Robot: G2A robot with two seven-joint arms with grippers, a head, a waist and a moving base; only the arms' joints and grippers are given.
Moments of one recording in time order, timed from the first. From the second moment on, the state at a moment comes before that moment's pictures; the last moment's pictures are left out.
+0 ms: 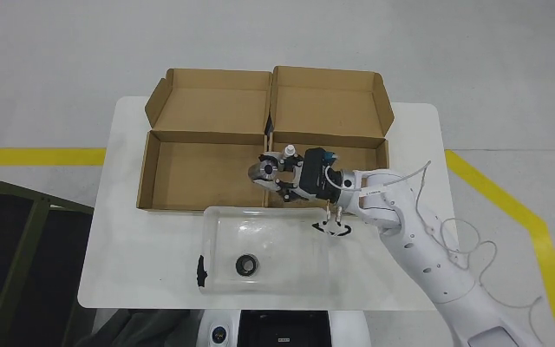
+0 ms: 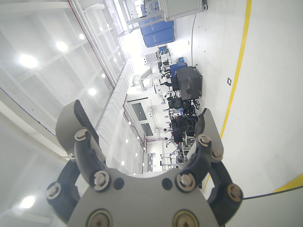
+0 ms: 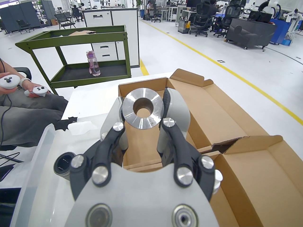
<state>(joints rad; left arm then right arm) -0.29 -0.19 -0.48 -1.38 1.96 -0.31 0.15 -0.93 -1.20 0.96 -1.62 -1.06 -0.78 0.04</state>
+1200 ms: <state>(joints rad) -0.29 -0.19 -0.48 -1.38 1.96 -0.31 0.15 -0.59 -1.33 0.68 -1.33 -1.12 -0.65 0.36</state>
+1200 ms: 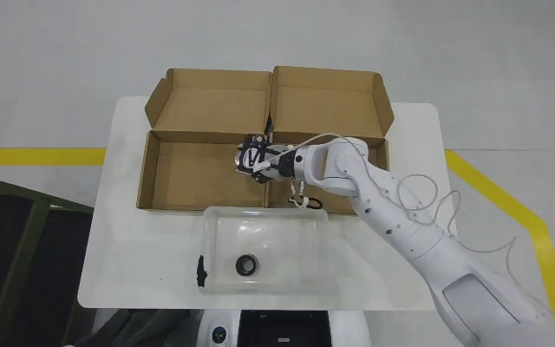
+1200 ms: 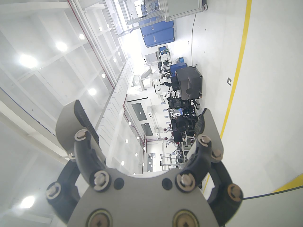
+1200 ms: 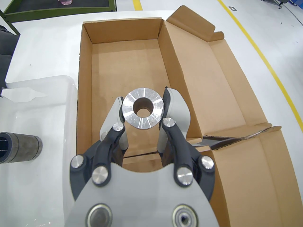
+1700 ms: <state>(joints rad) -0.29 -0.19 -0.48 -1.38 1.96 -0.31 0.15 -0.48 -1.42 0.55 -1.17 -1.14 -0.62 0.40</state>
